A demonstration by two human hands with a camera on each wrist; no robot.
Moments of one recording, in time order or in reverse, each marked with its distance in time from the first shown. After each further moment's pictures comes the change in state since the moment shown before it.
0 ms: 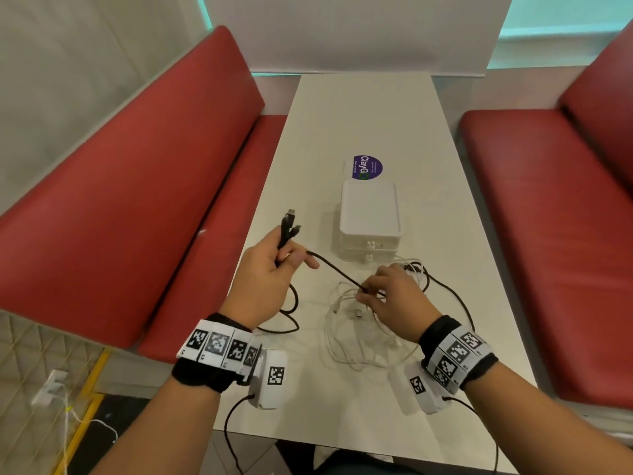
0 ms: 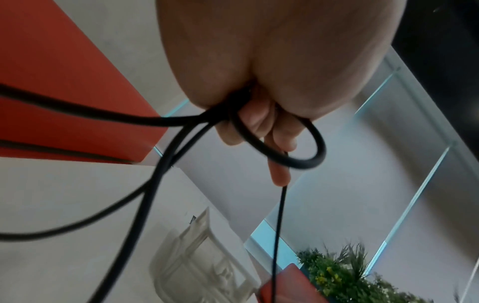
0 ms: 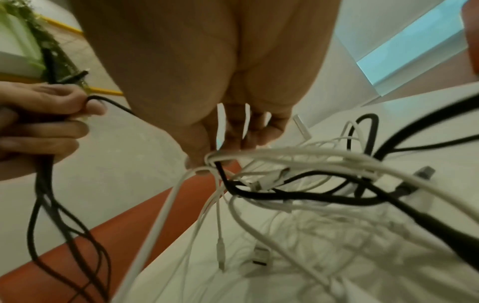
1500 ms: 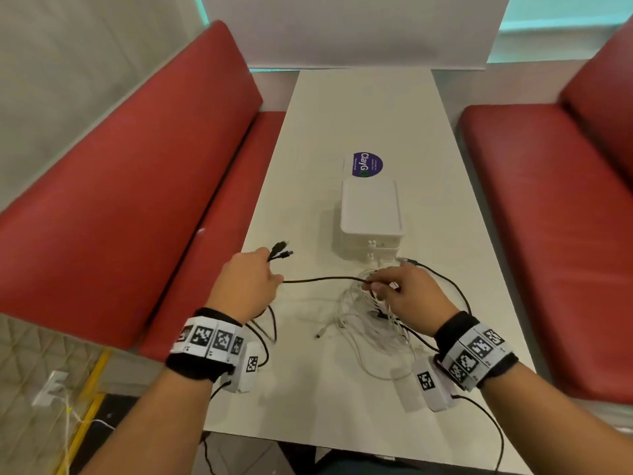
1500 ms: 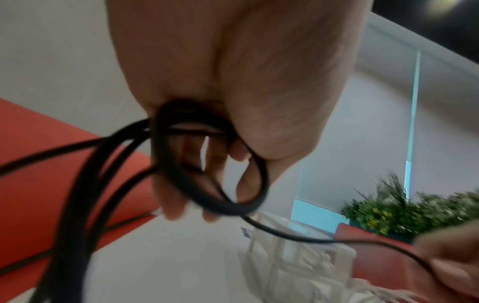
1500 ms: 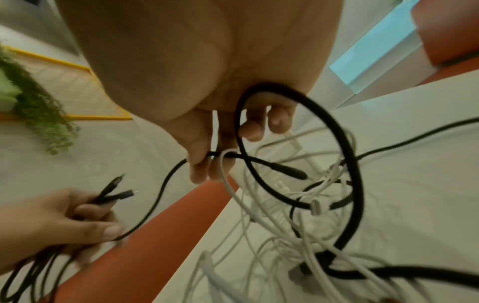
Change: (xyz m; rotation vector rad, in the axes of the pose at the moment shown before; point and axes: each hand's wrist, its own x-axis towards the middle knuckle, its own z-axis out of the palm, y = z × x) left_hand 0.021 -0.045 -0.022 0.834 -0.155 -0.222; right_hand 0.002 0.009 -0.018 0.094 0.005 0.091
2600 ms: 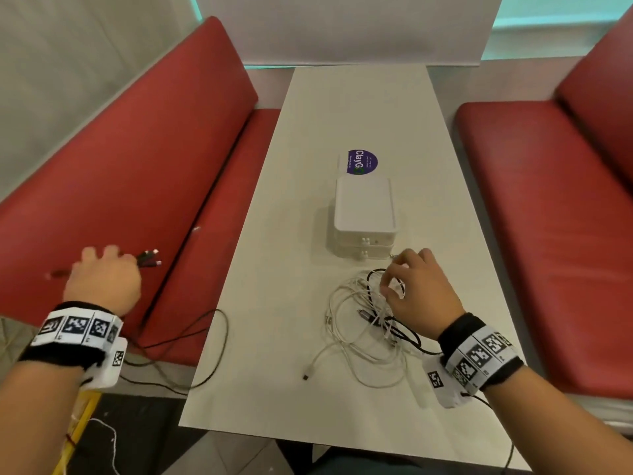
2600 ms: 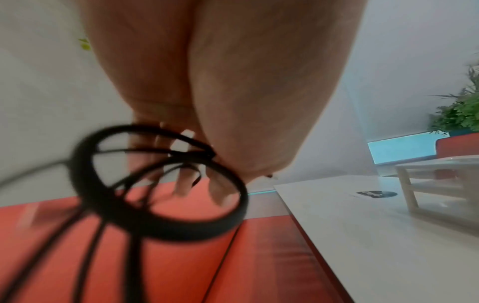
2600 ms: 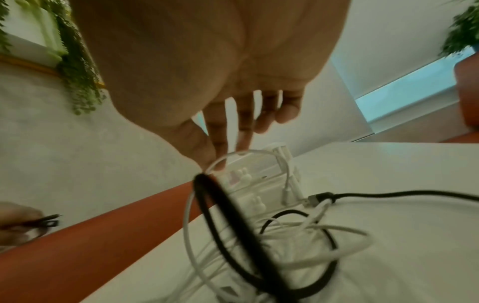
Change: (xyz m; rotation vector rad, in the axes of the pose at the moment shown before) left_hand -0.003 -0.166 -0.054 0.683 0.000 -0.277; right_hand -0.013 0.013 -0.009 -0.369 0.201 -0.148
